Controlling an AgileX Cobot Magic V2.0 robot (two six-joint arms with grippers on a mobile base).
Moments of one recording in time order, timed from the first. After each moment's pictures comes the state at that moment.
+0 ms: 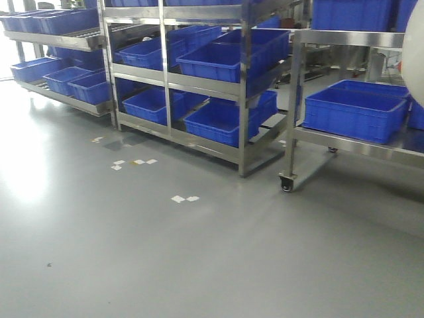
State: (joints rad) left arm -0.15 -0.01 0.01 -0.07 0.01 0.10; right arm 0.00 0.50 -0.46 0.08 0.30 0.01
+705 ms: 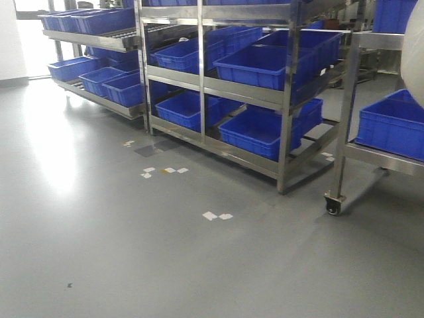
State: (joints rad) left arm -0.15 -0.01 0.01 -0.07 0.01 0.10; right arm 0.00 0.50 -0.46 0.08 0.30 0.01
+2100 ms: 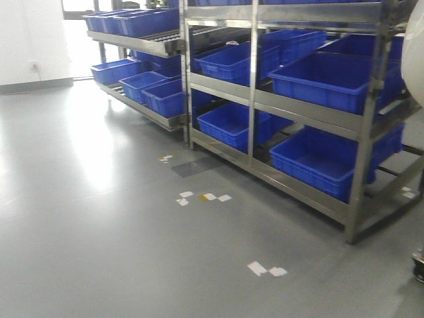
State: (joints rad) left arm -0.15 -0.01 0.01 -0.07 0.01 0.10; right arm 0.00 0.50 -0.46 0.08 0.30 0.01
